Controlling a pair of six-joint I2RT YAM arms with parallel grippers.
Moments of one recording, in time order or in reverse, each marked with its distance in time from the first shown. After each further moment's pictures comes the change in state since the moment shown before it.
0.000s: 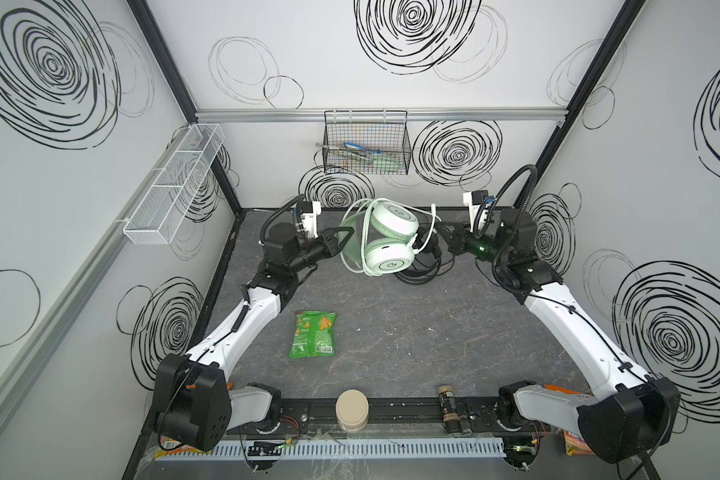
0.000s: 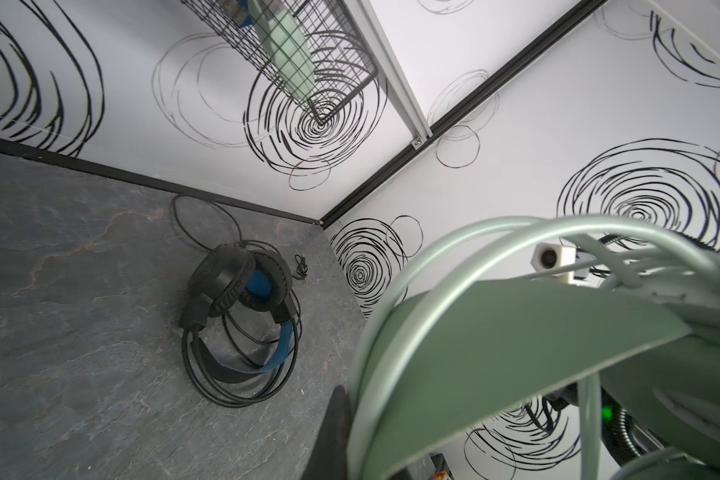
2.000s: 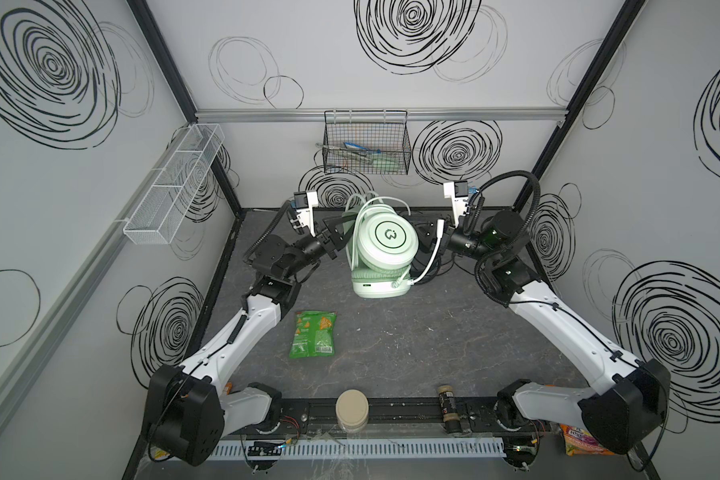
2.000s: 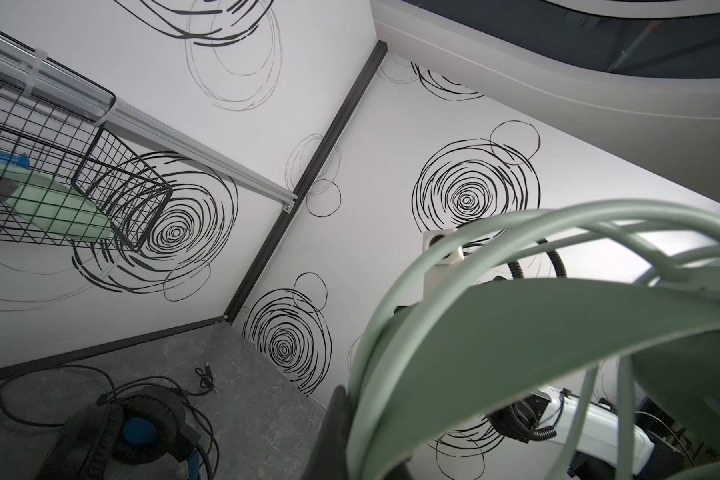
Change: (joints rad) left arm -0.070 -0.061 -0.031 0.433 0.066 -0.016; right arm 0.180 0.051 0.029 0.451 -0.225 0.335
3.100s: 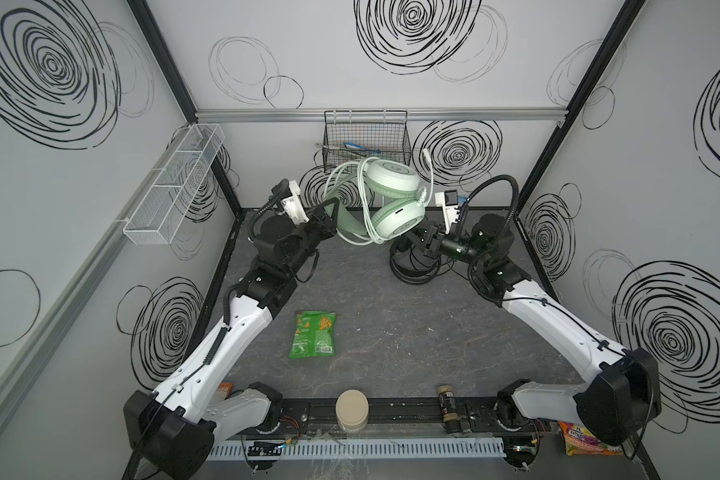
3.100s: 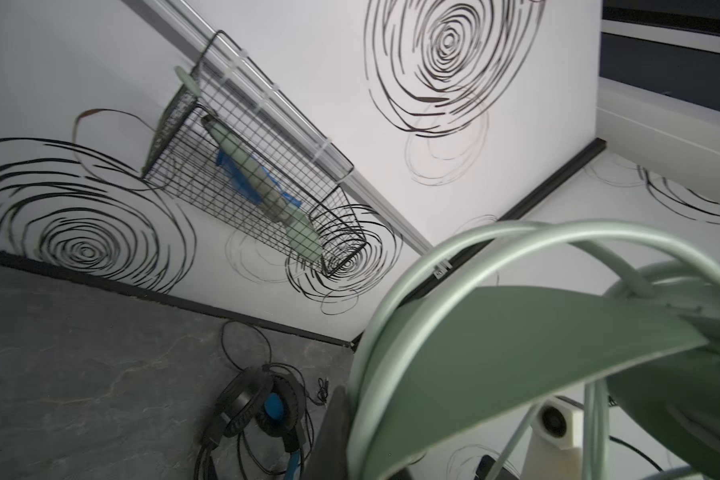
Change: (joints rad) left arm -0.095 -0.057 0.287 -0.740 -0.706 0.041; right arm -0.003 0.070 -0.066 0.010 0.021 -0.071
